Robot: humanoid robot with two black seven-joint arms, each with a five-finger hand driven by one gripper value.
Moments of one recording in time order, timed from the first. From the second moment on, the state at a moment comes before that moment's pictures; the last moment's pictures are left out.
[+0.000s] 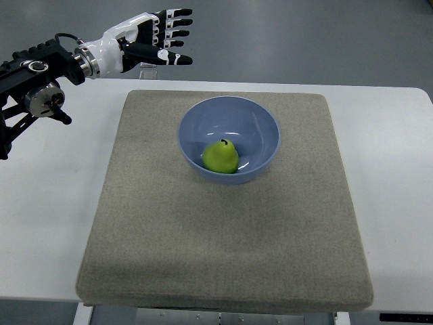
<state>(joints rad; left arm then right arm) -1.10 0.54 -0.40 -0.94 0.37 -0.25 -0.18 0.00 0.00 0.10 0.12 -0.01 0.07 0.23</state>
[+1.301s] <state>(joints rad) -0.93 0.58 -0.56 -0.72 -0.32 -0.58 0.13 -0.01 0.00 0.10 0.12 -0.01 0.08 0.22</state>
